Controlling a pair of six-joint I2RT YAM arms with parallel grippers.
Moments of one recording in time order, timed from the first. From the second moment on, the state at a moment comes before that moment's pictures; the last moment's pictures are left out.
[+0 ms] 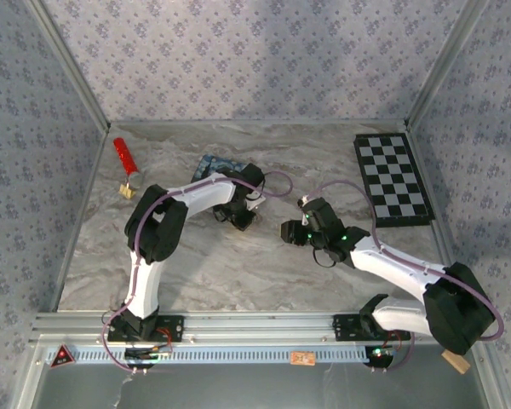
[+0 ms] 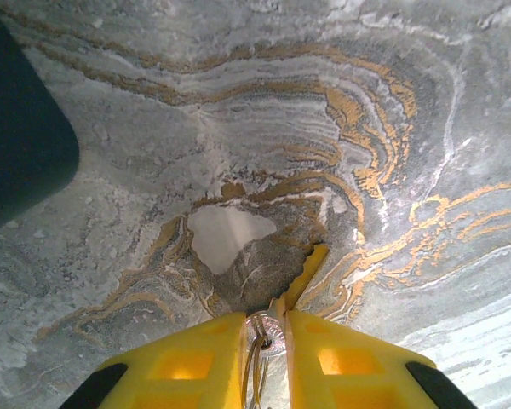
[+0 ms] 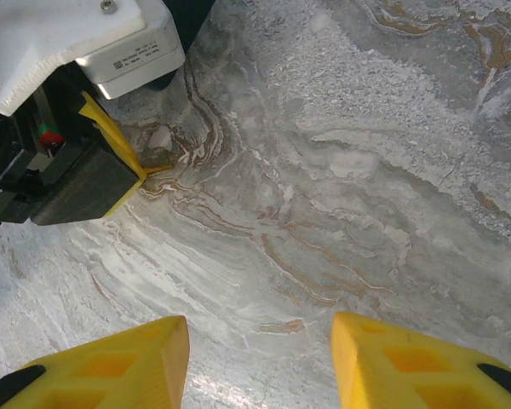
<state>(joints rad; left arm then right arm) -0.70 2.05 1.50 -0.92 0.00 0.06 0.67 1.20 0.61 -0.17 -0.04 0.57</state>
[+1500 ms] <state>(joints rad) -0.70 1.47 1.04 -0.35 0.27 -0.76 0.70 1.24 0.46 0.35 -0.38 0.43</state>
